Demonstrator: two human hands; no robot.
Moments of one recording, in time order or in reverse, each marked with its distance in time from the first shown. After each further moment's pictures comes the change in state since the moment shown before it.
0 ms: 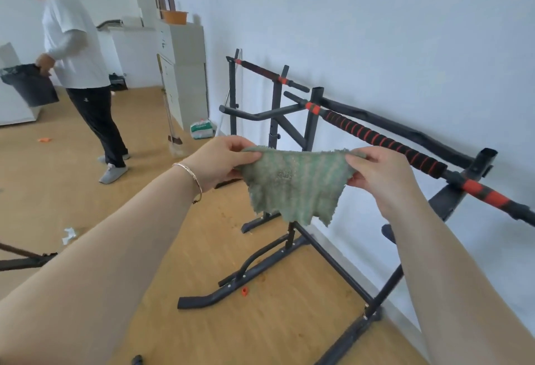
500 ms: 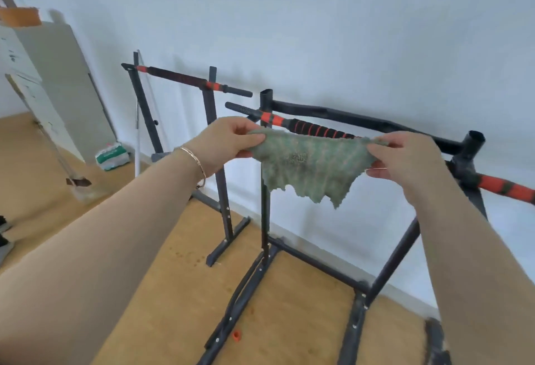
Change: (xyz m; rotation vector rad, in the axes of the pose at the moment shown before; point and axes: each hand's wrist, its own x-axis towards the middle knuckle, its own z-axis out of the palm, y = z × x) left_hand 0.261 0.014 -0.032 0.100 -0.364 0.189; right_hand 0.133 0.005 0.031 -0.211 0.488 0.089
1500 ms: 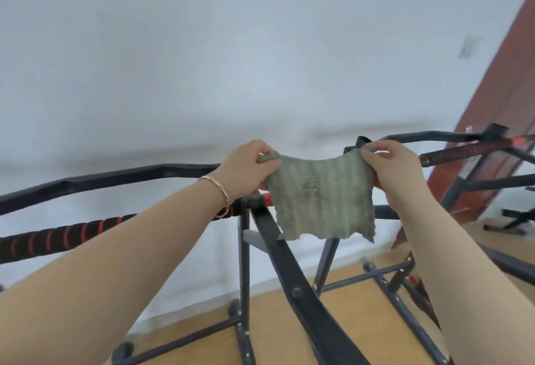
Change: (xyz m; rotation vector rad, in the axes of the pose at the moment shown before) left_hand 0.172 0.093 0.388 0.032 -0.752 0.326; right_hand 0.010 0.088 -0.310 -0.063 0.884 0.160
